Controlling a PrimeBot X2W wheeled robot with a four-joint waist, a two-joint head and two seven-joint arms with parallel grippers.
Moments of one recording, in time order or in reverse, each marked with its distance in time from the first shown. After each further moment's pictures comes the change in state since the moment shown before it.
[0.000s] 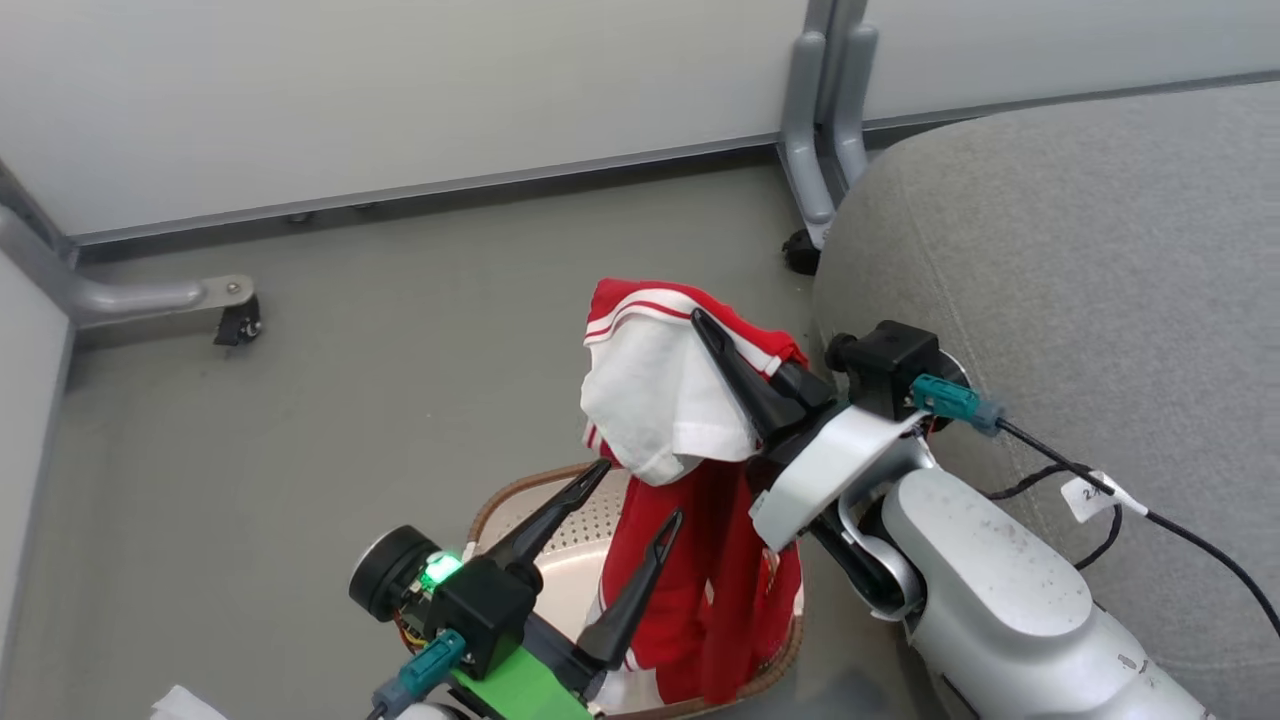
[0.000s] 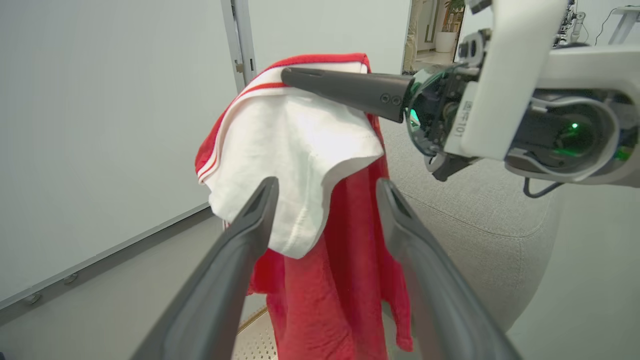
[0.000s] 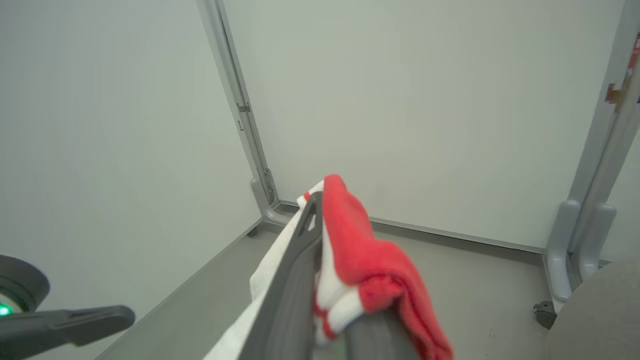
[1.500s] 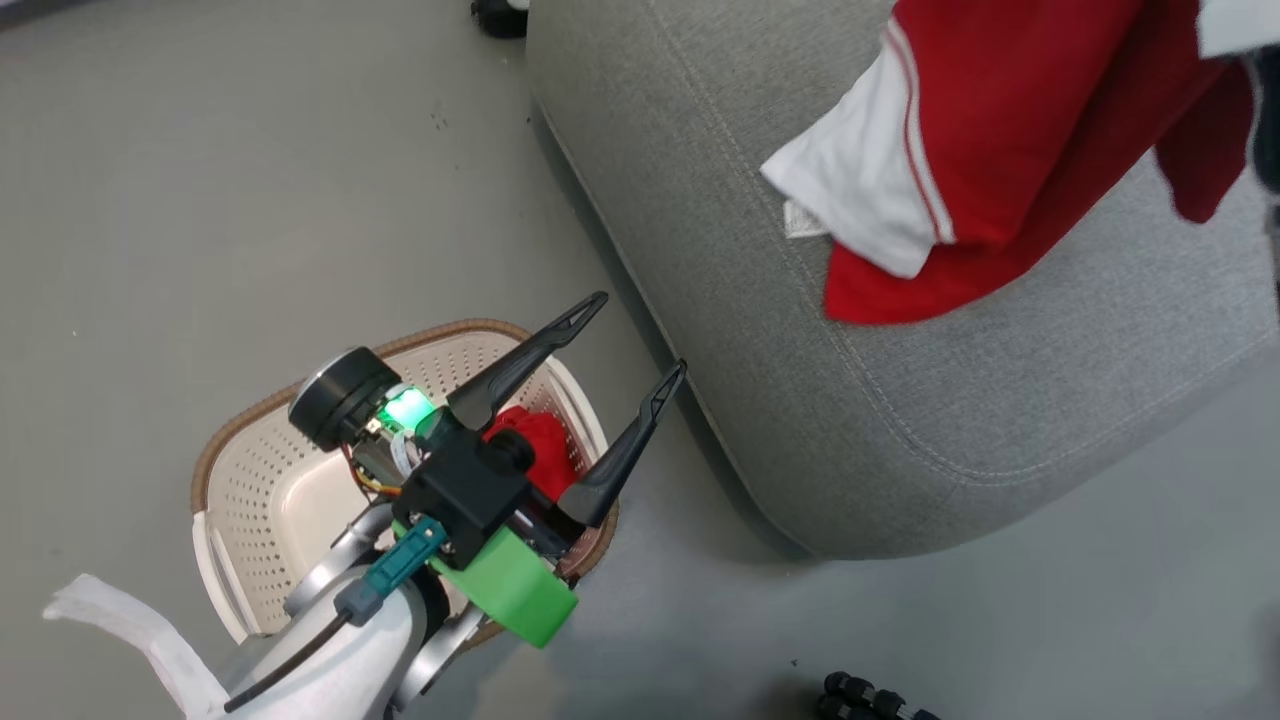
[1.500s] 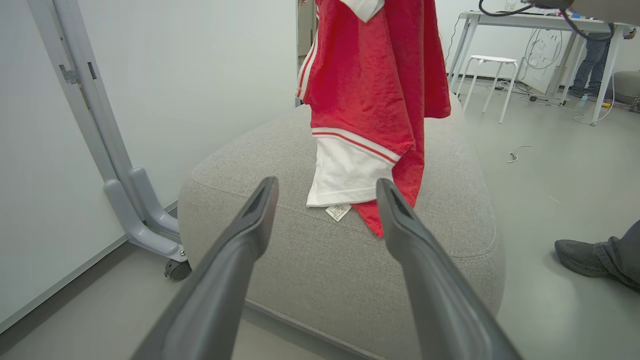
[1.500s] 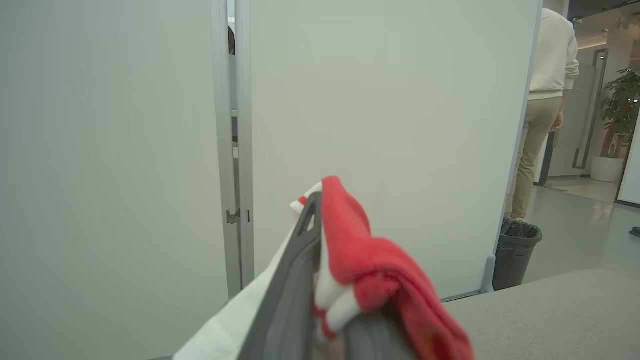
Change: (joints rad) left arm -0.253 0.098 -0.019 -0.146 0.048 0.006 0.095; right arm -0.408 -0.195 -0.580 0.002 -0.046 0.000 -0.024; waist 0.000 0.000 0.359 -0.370
